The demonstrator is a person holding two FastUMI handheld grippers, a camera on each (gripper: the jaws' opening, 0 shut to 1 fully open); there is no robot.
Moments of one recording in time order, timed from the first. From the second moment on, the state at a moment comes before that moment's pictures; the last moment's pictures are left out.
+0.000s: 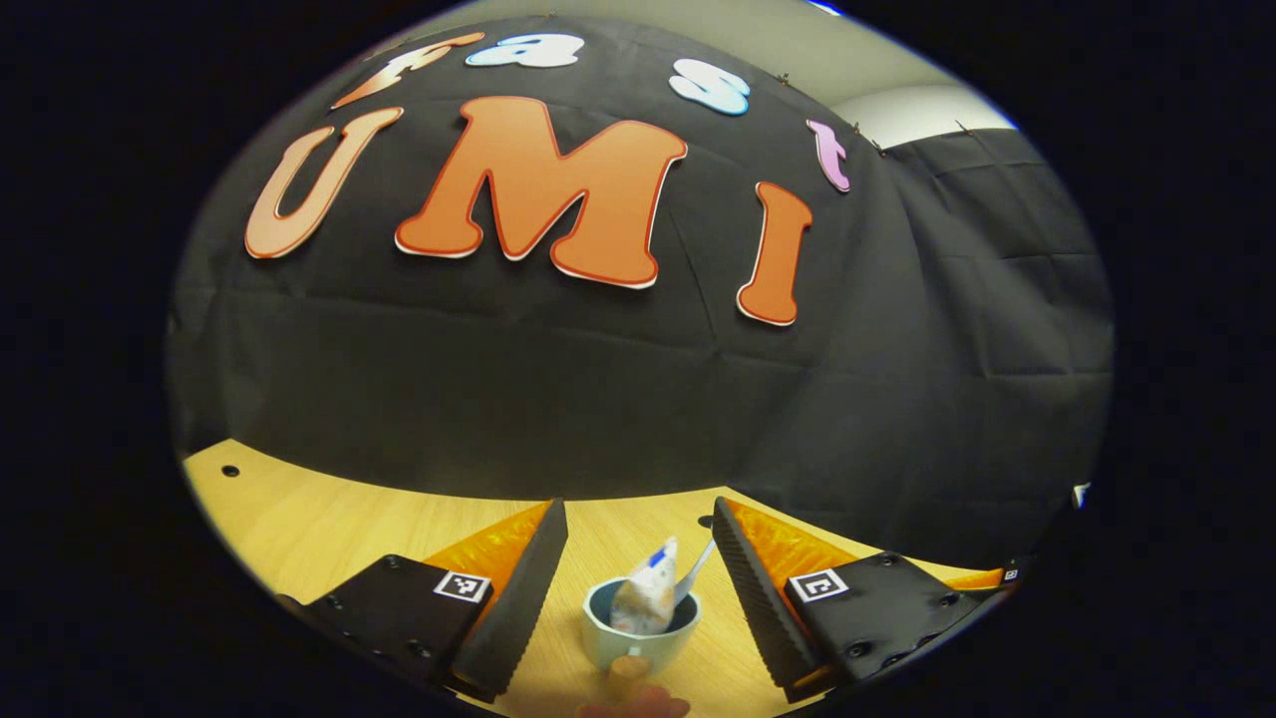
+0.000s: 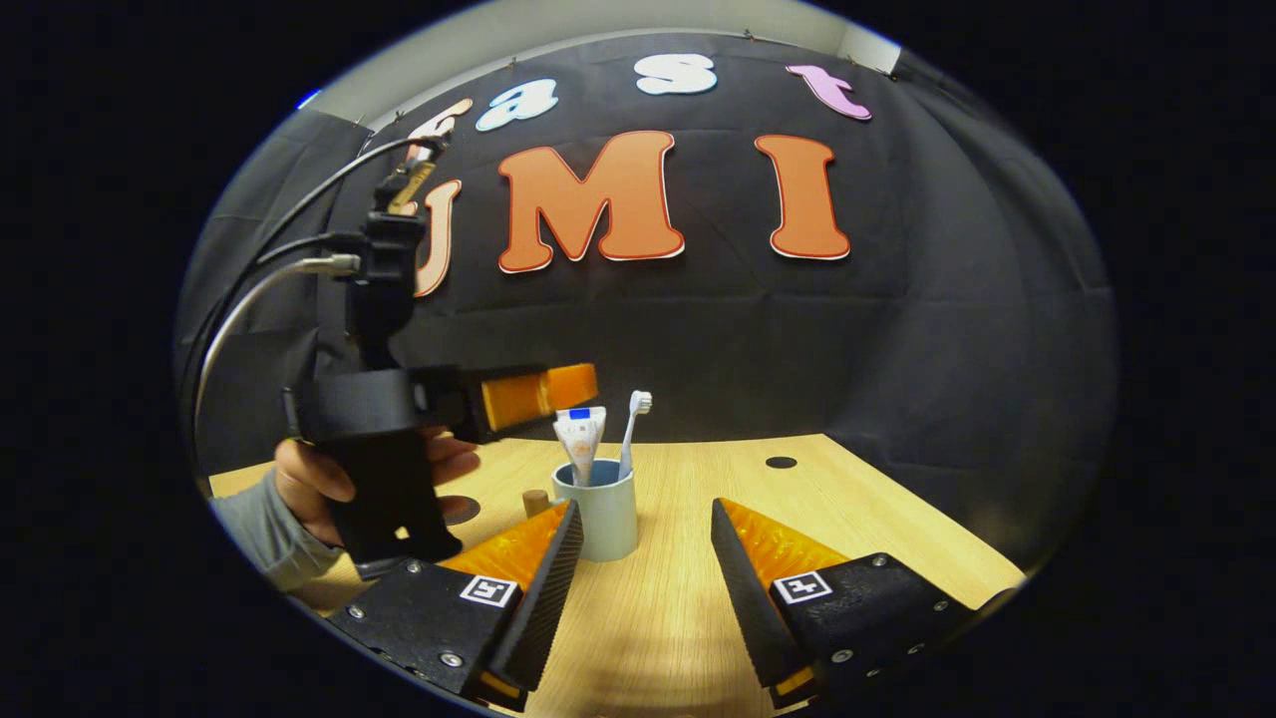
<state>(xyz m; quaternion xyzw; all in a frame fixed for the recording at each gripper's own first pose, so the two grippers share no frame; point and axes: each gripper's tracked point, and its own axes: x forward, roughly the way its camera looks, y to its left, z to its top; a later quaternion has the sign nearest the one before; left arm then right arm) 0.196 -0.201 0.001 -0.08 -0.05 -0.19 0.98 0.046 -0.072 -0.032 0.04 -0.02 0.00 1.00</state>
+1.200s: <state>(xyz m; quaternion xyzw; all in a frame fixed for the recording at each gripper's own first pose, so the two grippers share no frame) 0.091 0.028 0.019 0.05 -0.10 0.03 0.99 0.117 0.011 -0.041 0.01 0.18 0.01 0.98</state>
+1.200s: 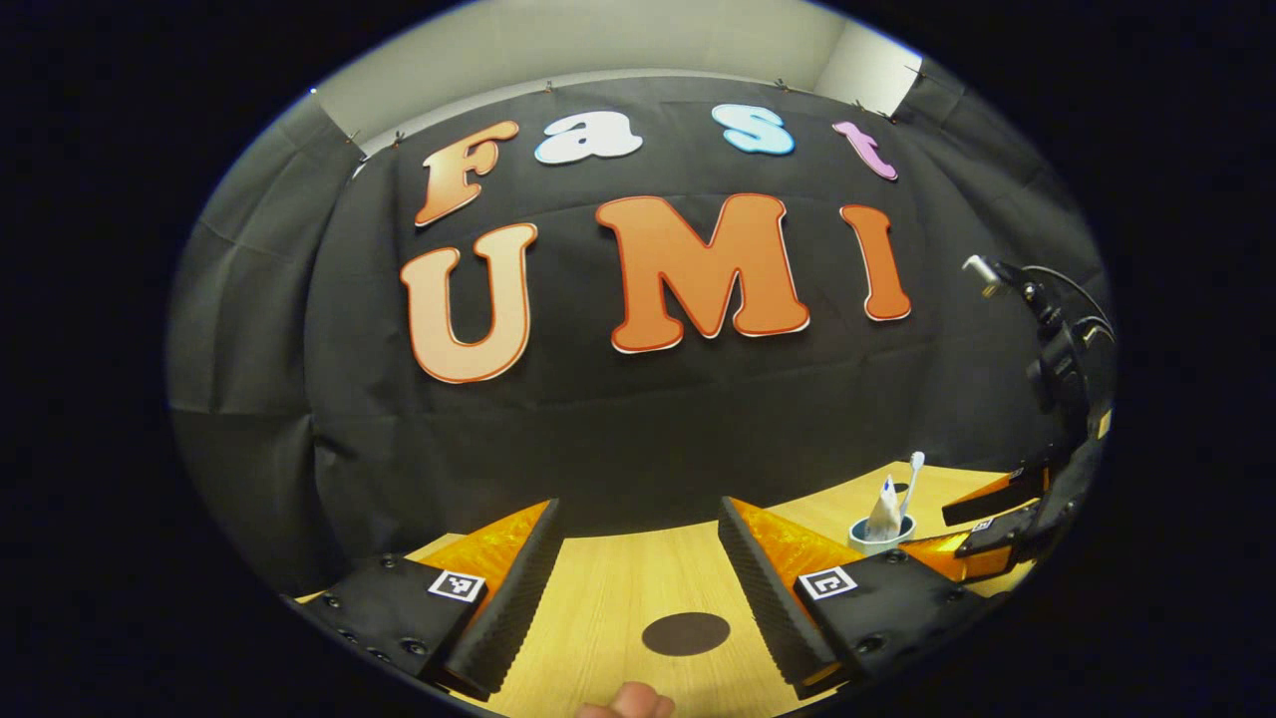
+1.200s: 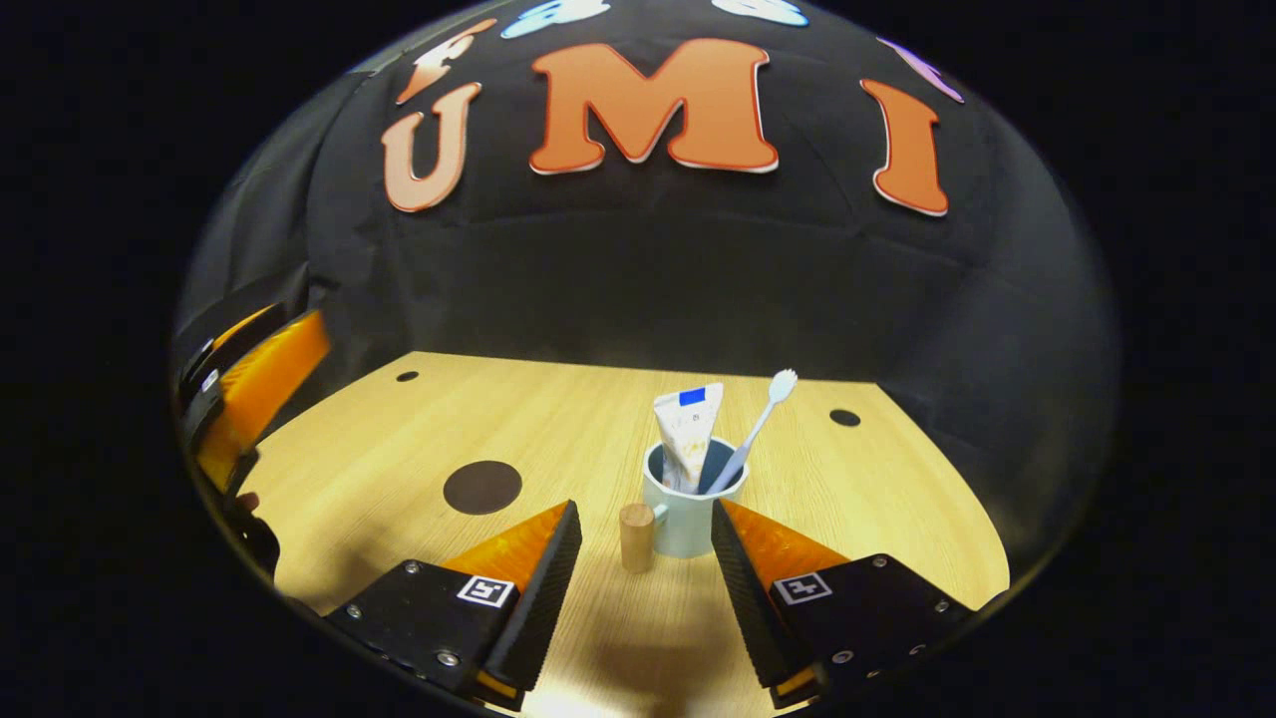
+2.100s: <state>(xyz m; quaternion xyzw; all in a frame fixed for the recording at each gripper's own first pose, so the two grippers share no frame) 0.058 0.100 -0.050 -0.01 -0.04 0.04 1.00 0.135 -0.002 -0.093 0.06 0.39 -0.10 0.91</state>
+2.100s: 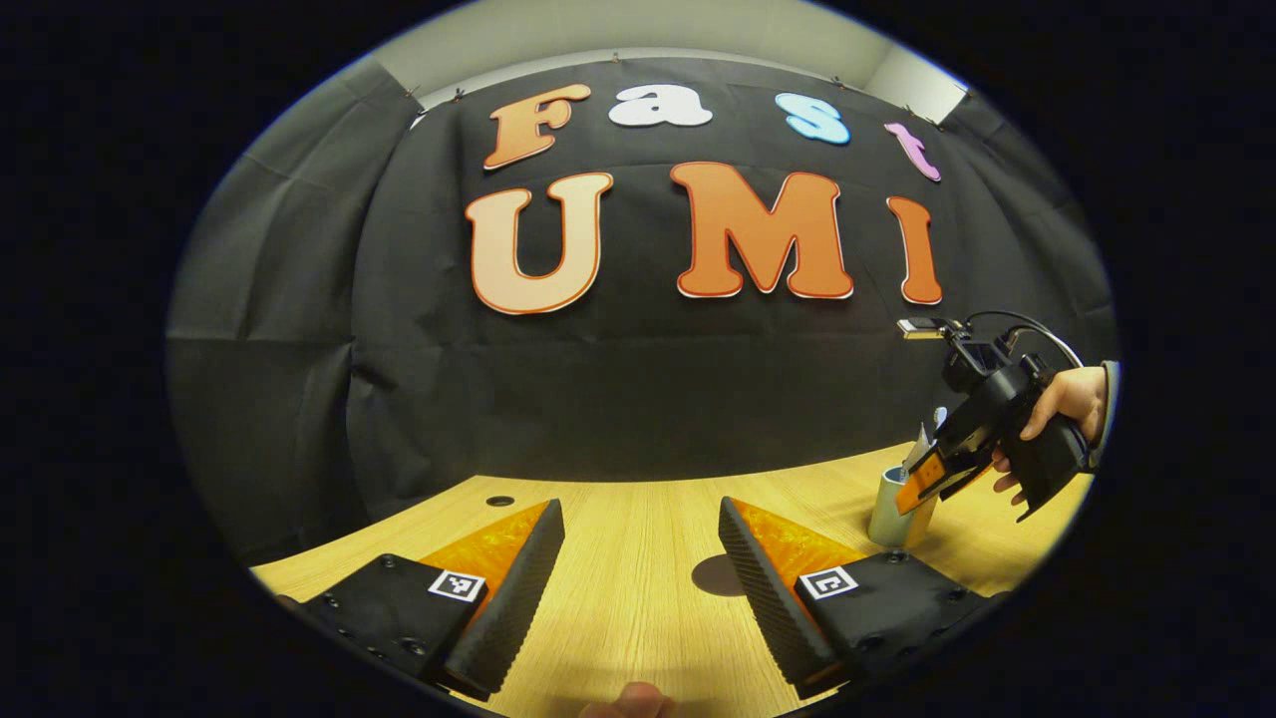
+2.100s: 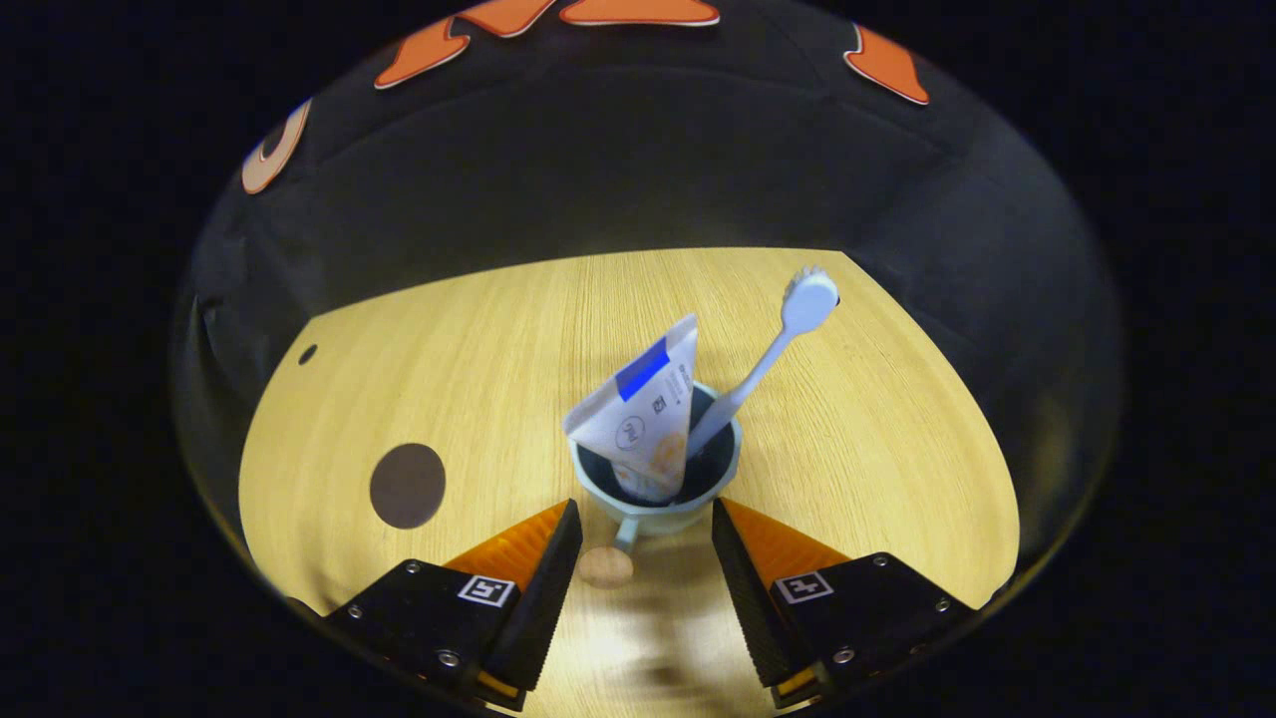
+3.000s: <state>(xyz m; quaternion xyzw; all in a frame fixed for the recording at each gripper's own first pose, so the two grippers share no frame) 0.048 0.126 -0.065 -0.03 -0.02 0.06 1.00 0.124 -0.020 -0.095 0.03 0.43 -0.09 0.90</state>
